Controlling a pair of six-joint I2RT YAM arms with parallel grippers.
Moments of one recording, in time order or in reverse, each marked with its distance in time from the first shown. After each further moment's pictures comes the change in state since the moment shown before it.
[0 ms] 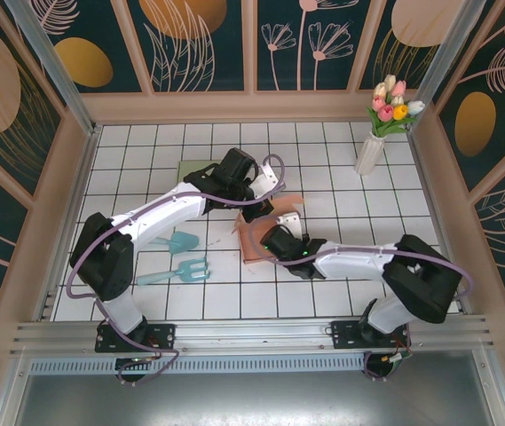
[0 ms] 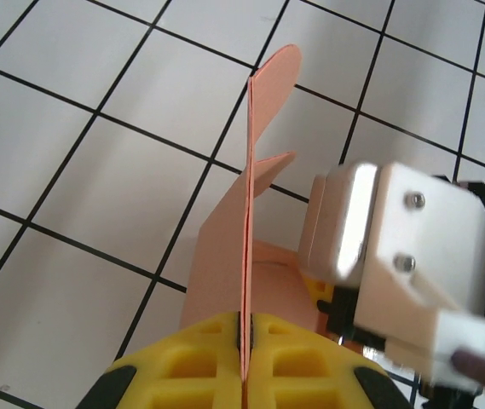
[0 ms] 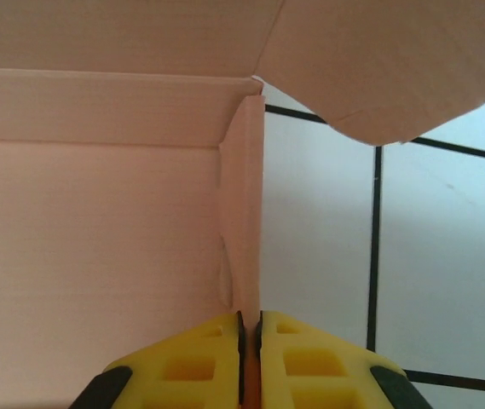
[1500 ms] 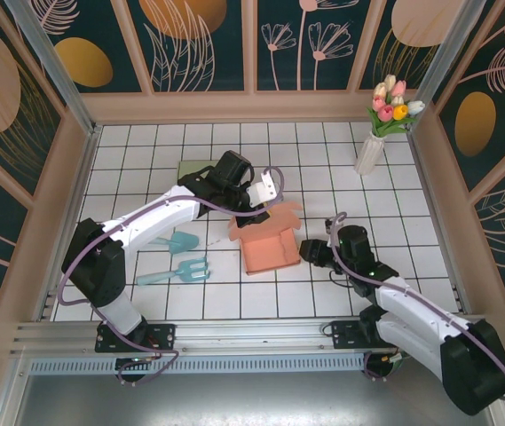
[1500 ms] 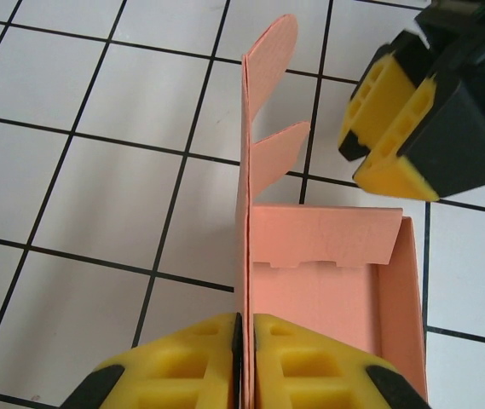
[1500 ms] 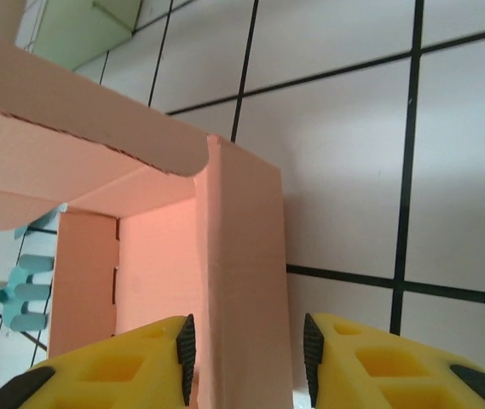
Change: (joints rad) left arm 0.001 -0.058 -0.037 -0.053 0.038 0.229; right arm -0.519 -0.651 -0.471 0.316 -0.893 0.023
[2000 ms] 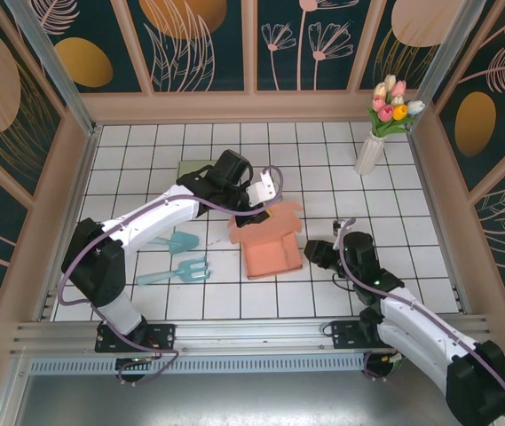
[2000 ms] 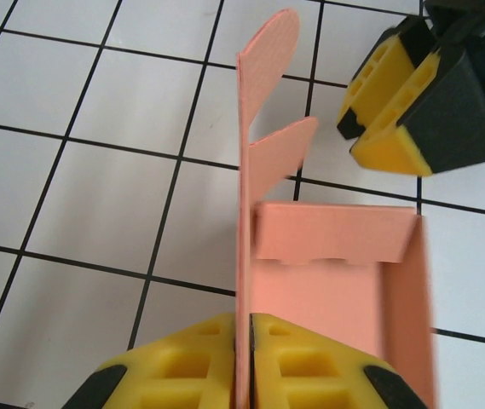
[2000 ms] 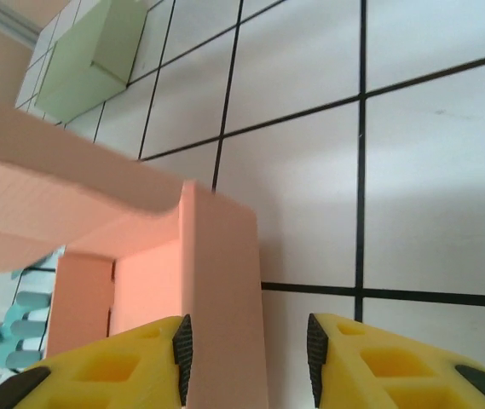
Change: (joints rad) left arm 0.006 0.000 0.000 -0.001 0.021 0.005; right arm 0.000 -0.191 -0.047 -0.058 0.118 0.048
